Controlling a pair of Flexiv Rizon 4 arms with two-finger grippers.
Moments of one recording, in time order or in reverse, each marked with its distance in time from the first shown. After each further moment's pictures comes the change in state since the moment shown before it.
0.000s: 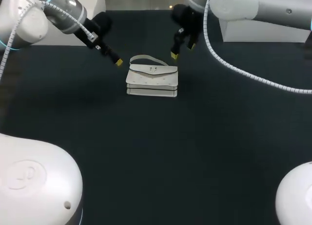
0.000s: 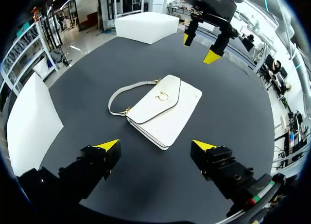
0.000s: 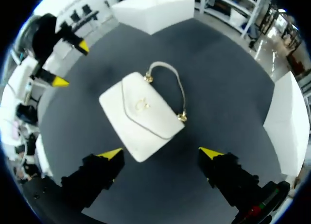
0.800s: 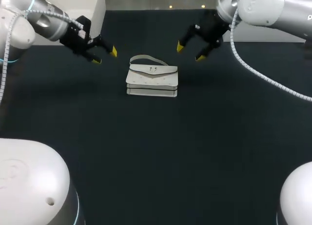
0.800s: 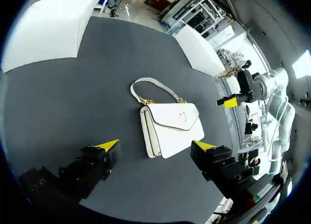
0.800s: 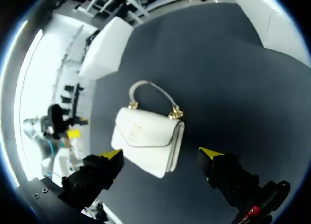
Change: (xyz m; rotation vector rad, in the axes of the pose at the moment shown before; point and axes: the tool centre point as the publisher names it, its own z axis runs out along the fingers) left arm -0.031 0.013 0.009 0.122 0.166 -0.774; right arm -0.023 -0.008 0.018 -0.154 0.345 0.694
